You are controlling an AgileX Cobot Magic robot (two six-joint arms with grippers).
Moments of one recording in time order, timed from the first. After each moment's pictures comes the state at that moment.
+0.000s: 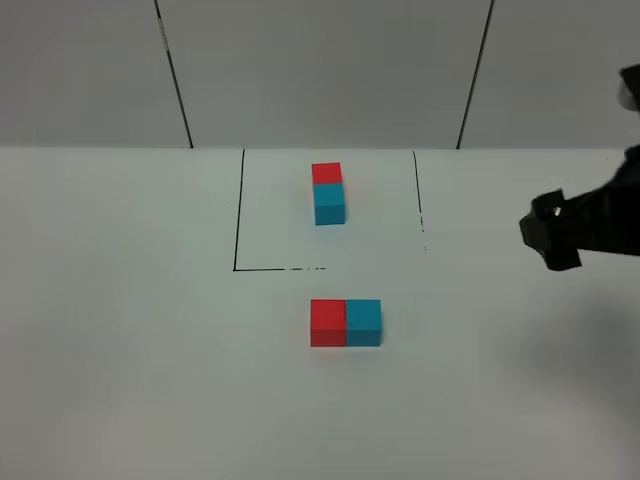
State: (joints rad) left arm 0.00 -0.01 -0.51 -0.07 1.07 0.06; right arm 0.28 1.23 -0.99 -0.10 0.65 0.12
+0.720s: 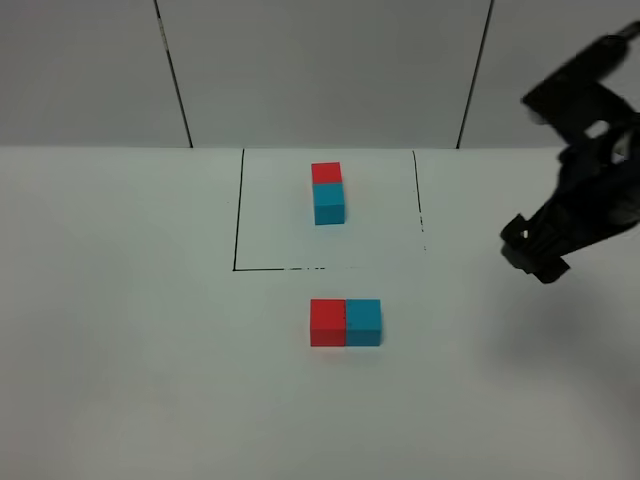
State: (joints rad) left arm 0.00 -0.01 -0.51 -0.07 1.07 0.06; right arm 0.35 1.53 -1.30 -0.13 0.91 -0.35
